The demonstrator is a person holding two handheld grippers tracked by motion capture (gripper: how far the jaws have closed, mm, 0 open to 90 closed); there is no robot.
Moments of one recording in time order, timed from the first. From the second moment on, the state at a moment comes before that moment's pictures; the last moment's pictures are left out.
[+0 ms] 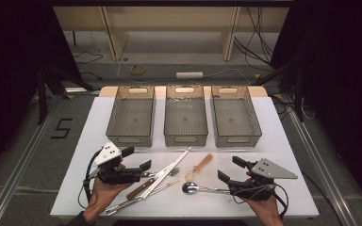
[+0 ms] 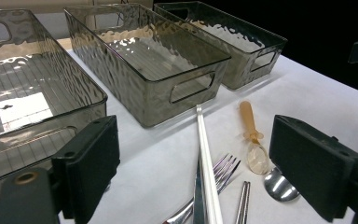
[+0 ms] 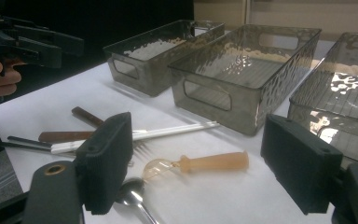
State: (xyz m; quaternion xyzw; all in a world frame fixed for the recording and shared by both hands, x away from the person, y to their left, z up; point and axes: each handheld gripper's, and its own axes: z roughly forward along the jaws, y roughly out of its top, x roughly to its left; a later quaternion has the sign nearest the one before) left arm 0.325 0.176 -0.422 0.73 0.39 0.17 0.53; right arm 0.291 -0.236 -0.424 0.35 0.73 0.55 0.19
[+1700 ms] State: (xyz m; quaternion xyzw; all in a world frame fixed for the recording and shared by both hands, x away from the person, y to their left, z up) left arm 0.379 0.087 -0.445 0.90 0.38 0.06 0.21; right arm 0.296 -0.233 -0.426 0.36 0.75 0.53 0.16
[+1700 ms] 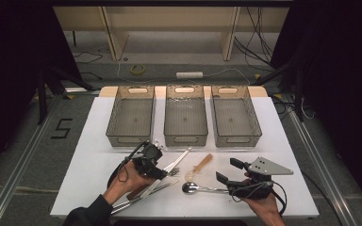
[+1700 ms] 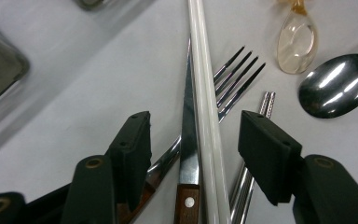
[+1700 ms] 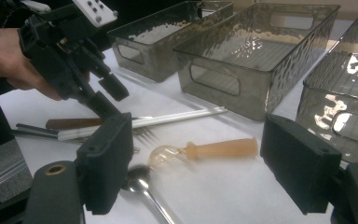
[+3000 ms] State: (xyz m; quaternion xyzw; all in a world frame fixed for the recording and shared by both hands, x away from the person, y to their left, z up) left arm 0.390 0.078 -0.460 0.92 0.37 0.05 0.16; right arm 0.296 -0.232 -0.427 0.35 0.76 0.53 0.14
